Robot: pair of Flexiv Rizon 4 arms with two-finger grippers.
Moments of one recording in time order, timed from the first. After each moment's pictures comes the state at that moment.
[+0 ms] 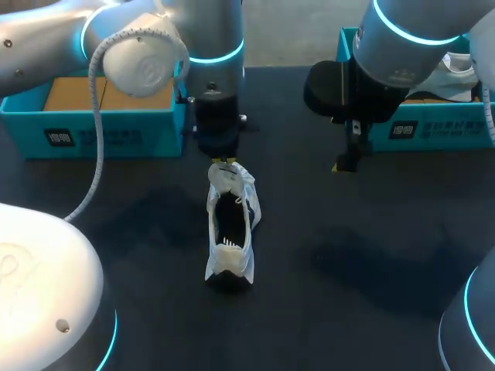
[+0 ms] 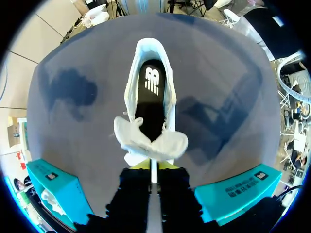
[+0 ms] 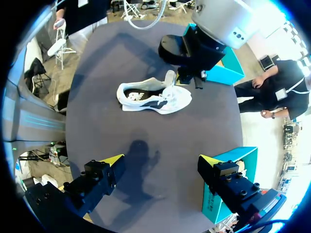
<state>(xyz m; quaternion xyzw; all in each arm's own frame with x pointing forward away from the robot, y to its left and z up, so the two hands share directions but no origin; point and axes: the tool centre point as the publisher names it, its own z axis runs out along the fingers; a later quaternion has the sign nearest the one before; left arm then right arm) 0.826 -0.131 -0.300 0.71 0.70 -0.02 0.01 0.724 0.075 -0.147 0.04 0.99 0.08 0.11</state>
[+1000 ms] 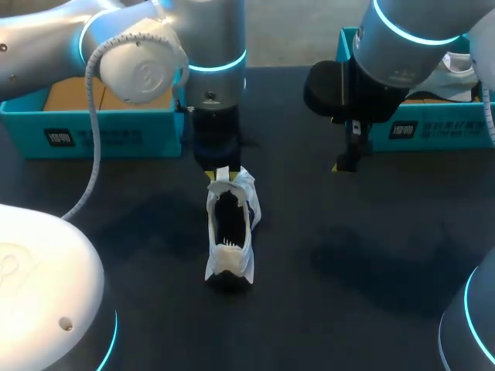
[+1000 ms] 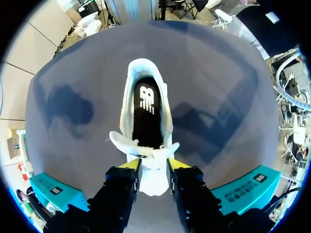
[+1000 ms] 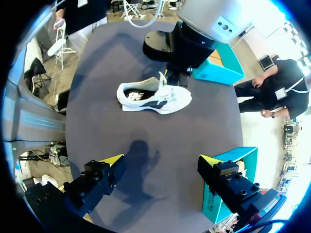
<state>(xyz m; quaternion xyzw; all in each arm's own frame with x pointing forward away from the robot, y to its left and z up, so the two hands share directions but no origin) 0.795 -0.125 -0.295 0.73 0.68 -0.02 -0.01 0.724 0.075 -0.147 0.04 0.99 0.08 0.11</state>
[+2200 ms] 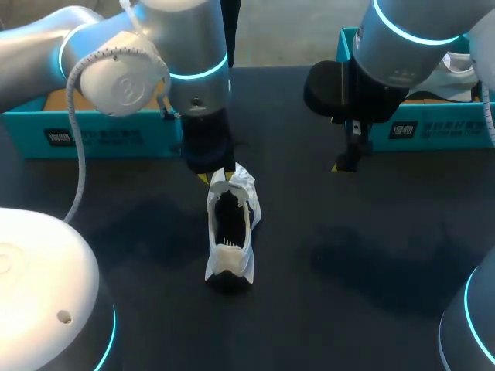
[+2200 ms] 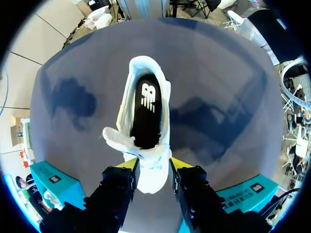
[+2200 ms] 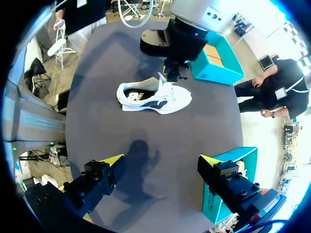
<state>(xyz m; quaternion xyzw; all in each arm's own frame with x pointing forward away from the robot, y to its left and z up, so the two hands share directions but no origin) 0.796 -0.114 -0.295 0.70 0.71 -0.03 0.03 0.724 0.075 -0.147 0.04 0.99 0.08 0.11</state>
